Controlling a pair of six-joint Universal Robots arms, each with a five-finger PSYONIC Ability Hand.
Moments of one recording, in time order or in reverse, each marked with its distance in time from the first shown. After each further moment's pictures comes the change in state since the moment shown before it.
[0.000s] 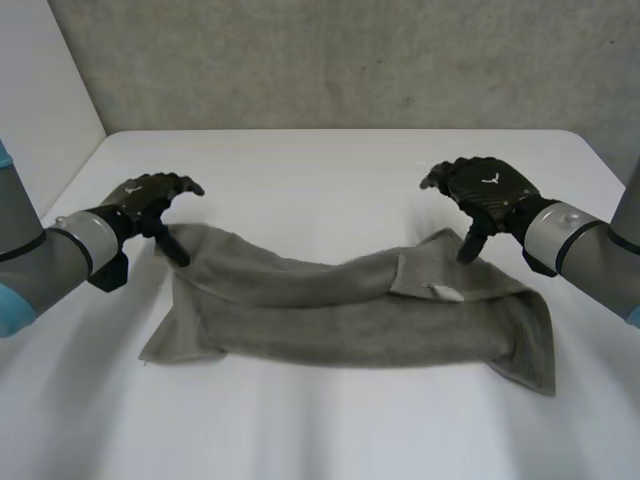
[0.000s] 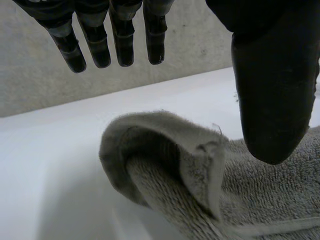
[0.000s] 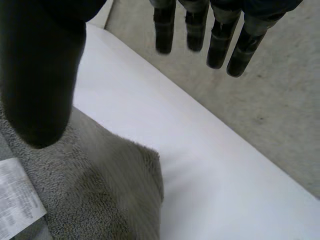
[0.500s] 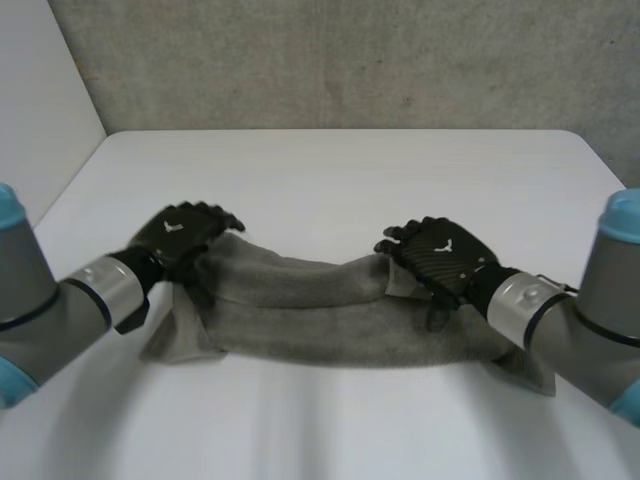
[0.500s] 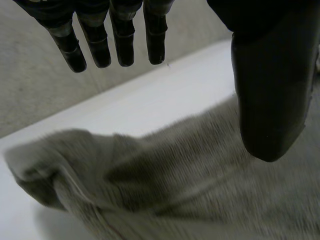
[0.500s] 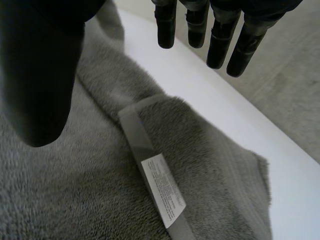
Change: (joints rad) left arm -0.084 0.161 -0.320 0.145 0.083 0.217; right arm 0.127 -0.102 0.303 -0.092 0.007 -0.119; left_hand 0.000 0.003 0.000 0.000 0.047; right_hand -0.026 -0.009 0.000 0.000 0.008
